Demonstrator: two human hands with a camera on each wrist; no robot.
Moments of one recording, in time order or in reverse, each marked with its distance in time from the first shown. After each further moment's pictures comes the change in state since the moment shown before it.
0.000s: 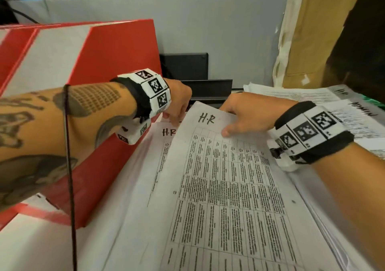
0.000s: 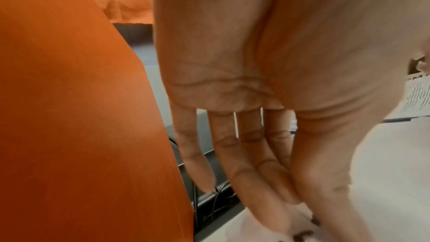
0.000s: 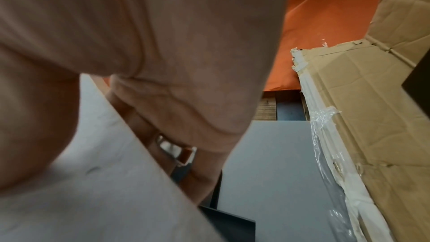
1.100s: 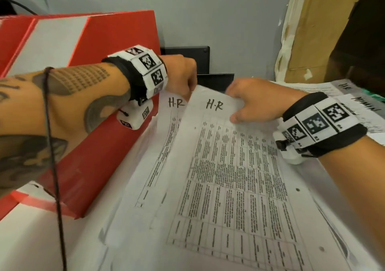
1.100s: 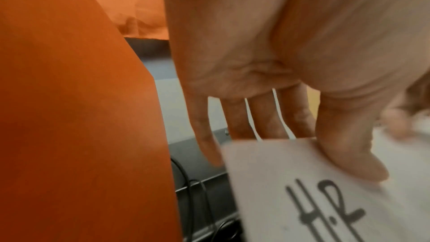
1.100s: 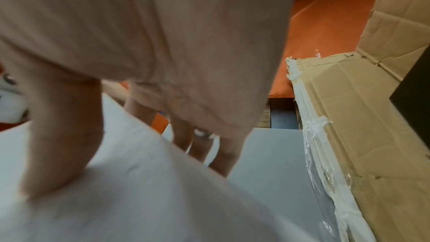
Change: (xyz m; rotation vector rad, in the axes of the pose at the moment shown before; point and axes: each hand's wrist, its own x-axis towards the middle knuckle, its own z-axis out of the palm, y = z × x) left_hand 0.001 -0.016 -0.017 -0.183 0.254 0.201; right_hand -0.001 0.007 -0.007 -0.118 0.137 0.062
